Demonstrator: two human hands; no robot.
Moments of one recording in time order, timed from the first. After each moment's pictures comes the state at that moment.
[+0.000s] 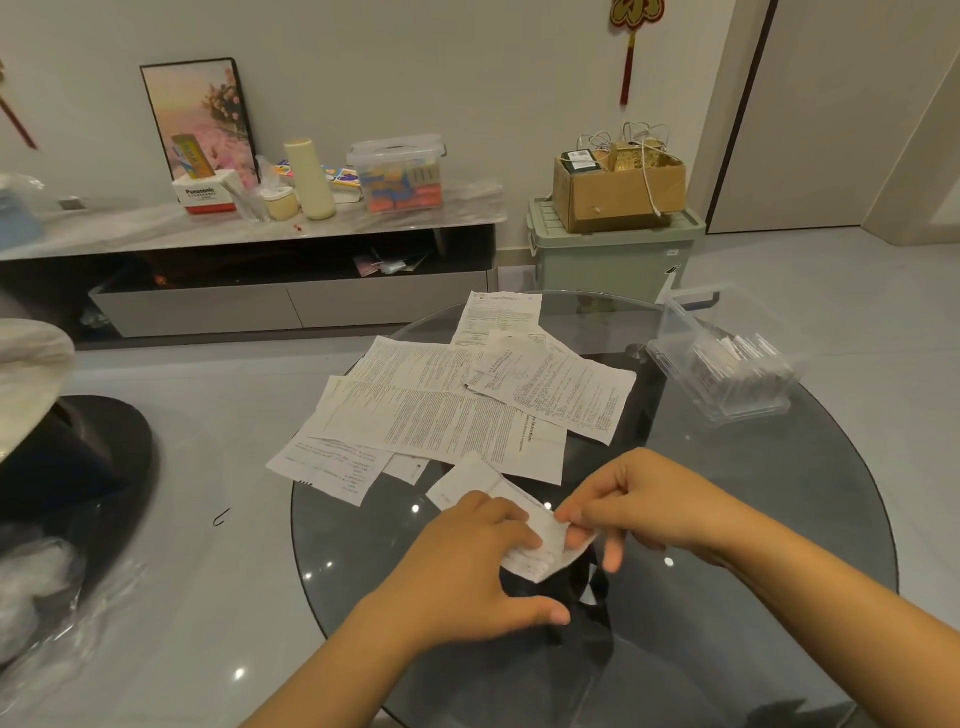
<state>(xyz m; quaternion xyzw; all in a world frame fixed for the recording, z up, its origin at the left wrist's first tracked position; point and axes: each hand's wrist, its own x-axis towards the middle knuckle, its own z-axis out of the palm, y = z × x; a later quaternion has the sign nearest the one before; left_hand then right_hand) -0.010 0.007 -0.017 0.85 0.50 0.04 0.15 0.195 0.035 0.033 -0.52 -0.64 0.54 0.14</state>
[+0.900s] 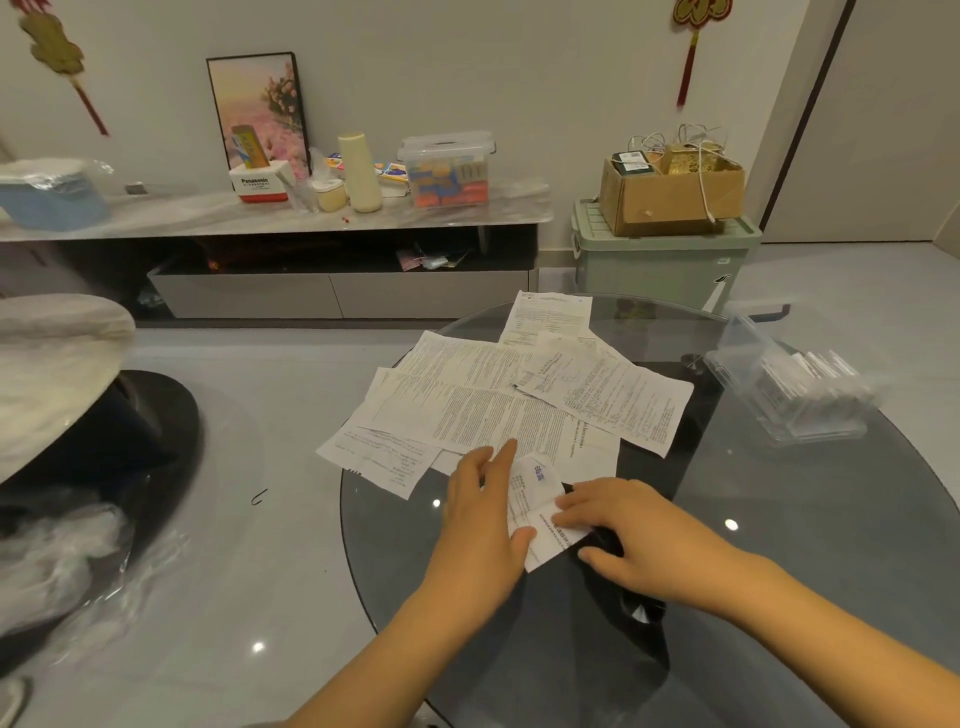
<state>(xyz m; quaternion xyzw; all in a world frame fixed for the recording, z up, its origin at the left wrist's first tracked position) -0.023 0.018 -0.038 0.70 0.62 0.29 0.22 0.163 0.049 -0.016 -0.41 -0.89 0.17 0.04</state>
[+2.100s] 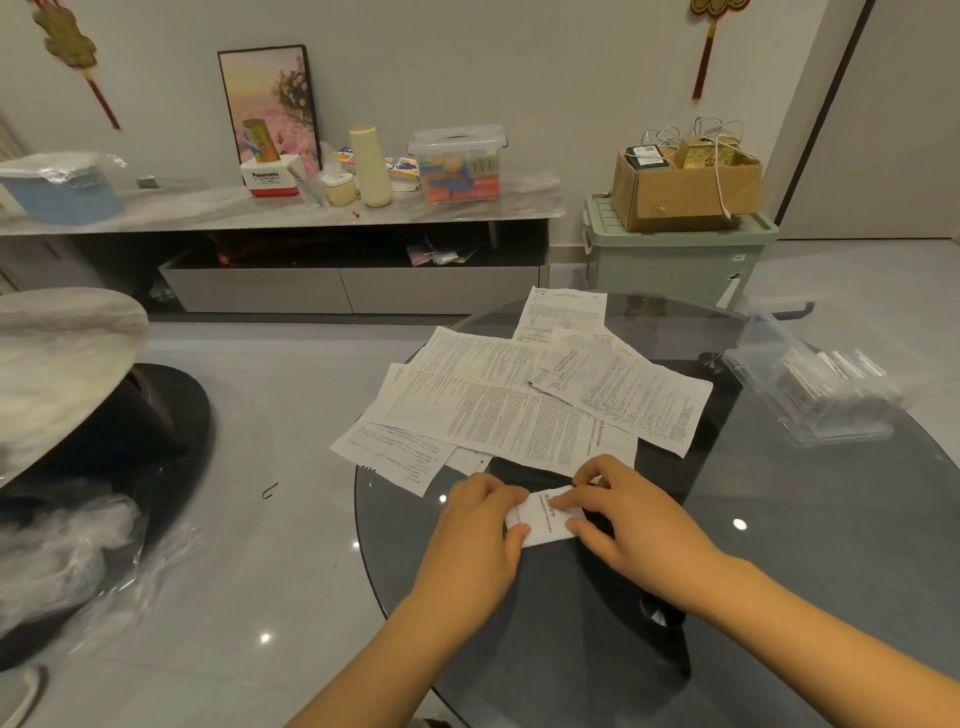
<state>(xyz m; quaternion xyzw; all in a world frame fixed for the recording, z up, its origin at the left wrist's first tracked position) -0.044 0.014 -0.042 0.73 0.61 0.25 0.17 0.141 0.052 -0.031 -0.47 -0.86 0.16 0.12</state>
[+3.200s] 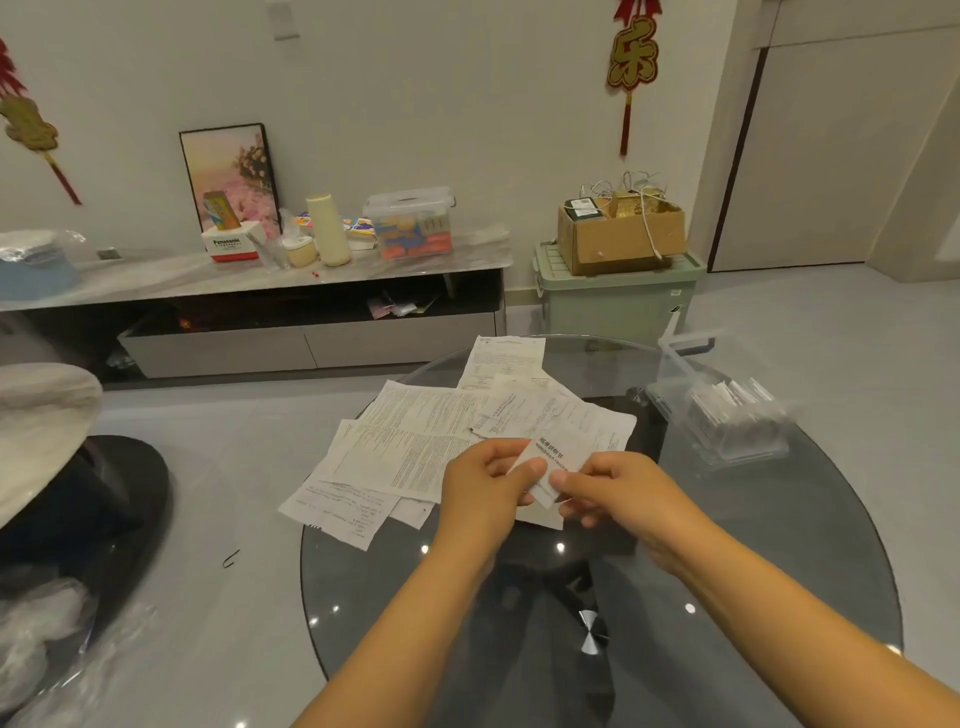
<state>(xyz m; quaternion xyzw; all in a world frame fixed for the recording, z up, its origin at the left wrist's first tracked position) 0.036 0.057 0.028 0.47 0.56 0.49 0.48 0.182 0.061 0.033 -0.56 -0.53 0.53 0.36</state>
